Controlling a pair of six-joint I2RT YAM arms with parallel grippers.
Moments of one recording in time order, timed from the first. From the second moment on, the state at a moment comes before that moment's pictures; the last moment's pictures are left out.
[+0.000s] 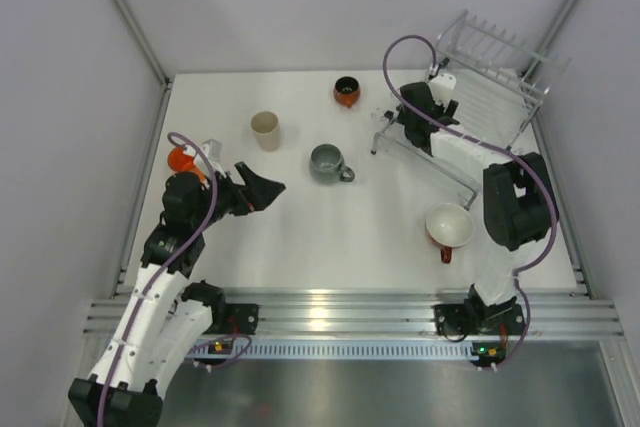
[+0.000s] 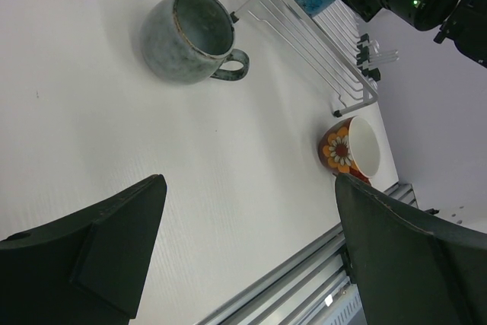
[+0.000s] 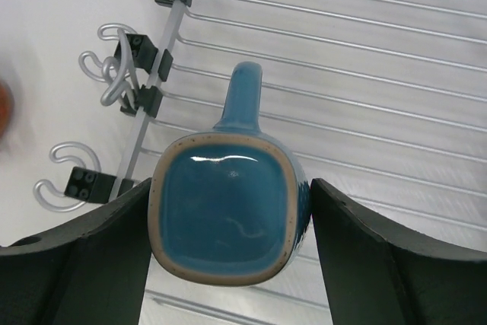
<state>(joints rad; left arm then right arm) -0.21 0.64 0.62 -0.29 0.42 -0.65 0.39 1.82 1.30 -0.12 0.67 0.53</state>
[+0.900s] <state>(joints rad) -0.21 0.63 0.64 -0.32 0.42 -0.63 0.11 2.05 1.52 0.04 0.25 0.14</state>
